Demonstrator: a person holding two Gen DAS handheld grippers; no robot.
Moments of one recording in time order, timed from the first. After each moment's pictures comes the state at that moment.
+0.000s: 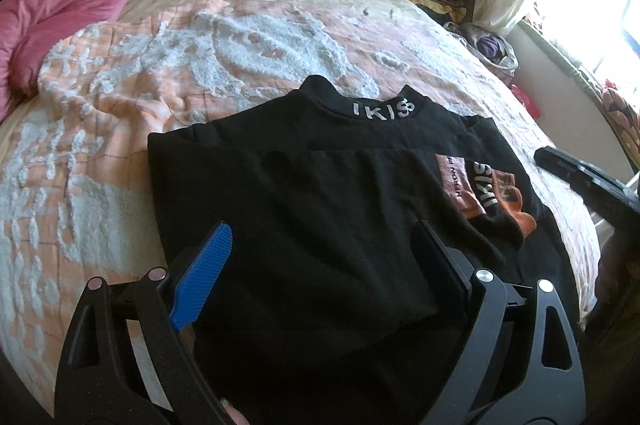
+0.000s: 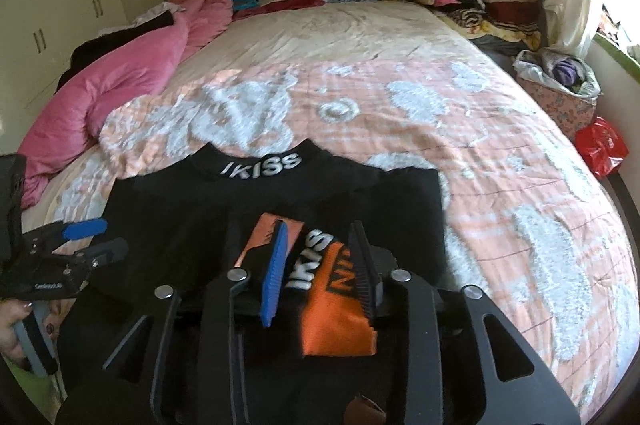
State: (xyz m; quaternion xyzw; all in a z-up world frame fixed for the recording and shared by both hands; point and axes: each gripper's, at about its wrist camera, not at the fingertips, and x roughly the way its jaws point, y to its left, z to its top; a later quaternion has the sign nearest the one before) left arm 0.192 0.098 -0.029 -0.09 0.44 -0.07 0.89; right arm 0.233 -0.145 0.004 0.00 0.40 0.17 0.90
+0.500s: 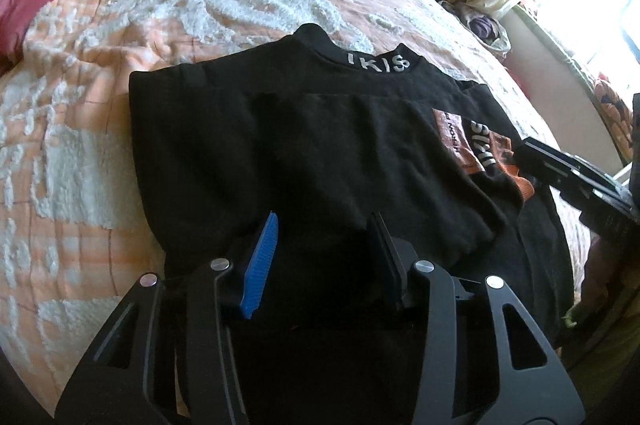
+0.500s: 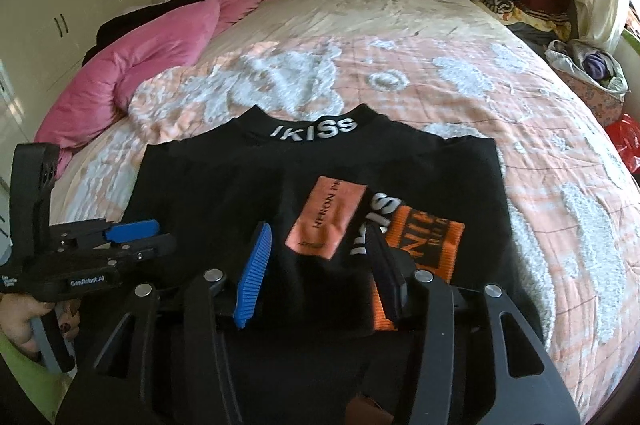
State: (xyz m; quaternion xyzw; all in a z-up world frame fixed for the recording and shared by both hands) left arm 0.182 0.099 -0.056 -0.11 0.48 -0.10 0.87; right arm 0.216 -0.111 -0.012 0.00 0.43 0.22 0.88
